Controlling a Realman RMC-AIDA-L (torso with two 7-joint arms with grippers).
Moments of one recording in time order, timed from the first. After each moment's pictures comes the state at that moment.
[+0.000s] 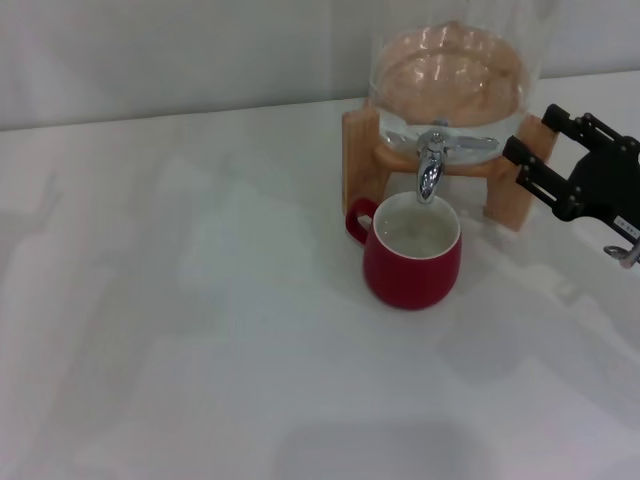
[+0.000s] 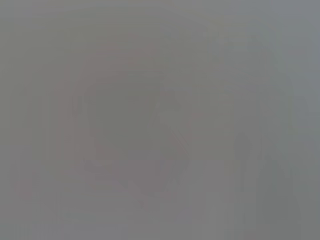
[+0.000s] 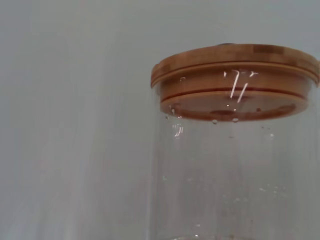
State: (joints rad) left arm -0.23 -2.08 -1.74 -0.78 0.24 -0.93 2.66; right arm 0.33 1.98 1.84 0.23 -0.61 1.44 -2.62
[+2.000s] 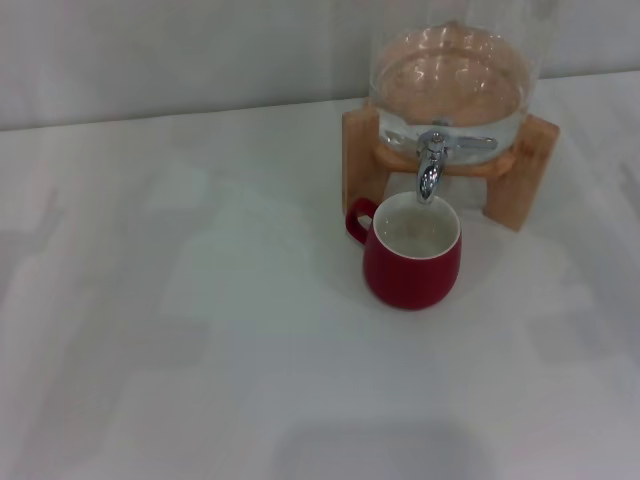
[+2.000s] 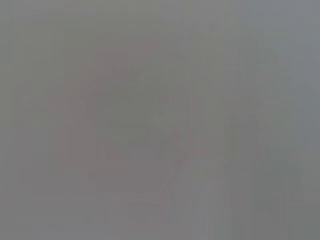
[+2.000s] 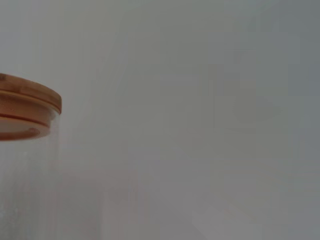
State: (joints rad) left arm -0.33 -2.08 -1.74 -0.45 0.14 -1.20 2.79; right arm 0.26 2.00 2.27 0.23 -0.58 1.33 -2.65
